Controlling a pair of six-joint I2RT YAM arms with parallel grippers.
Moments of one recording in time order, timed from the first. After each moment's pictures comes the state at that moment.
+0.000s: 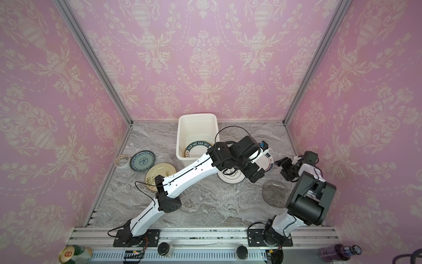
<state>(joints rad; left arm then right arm) -1.13 2.40 2.78 -1.22 0.07 -0.17 -0.64 1.61 0.88 -0.40 -0.60 0.45</state>
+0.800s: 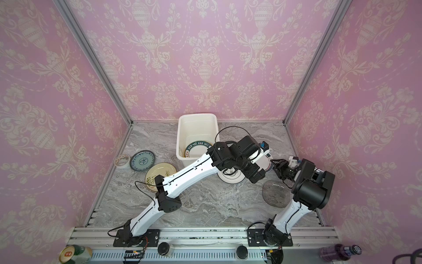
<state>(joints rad) -1.13 2.40 2.78 -1.22 0.10 -0.17 -0.66 1.84 0.73 0.20 -0.94 0.61</state>
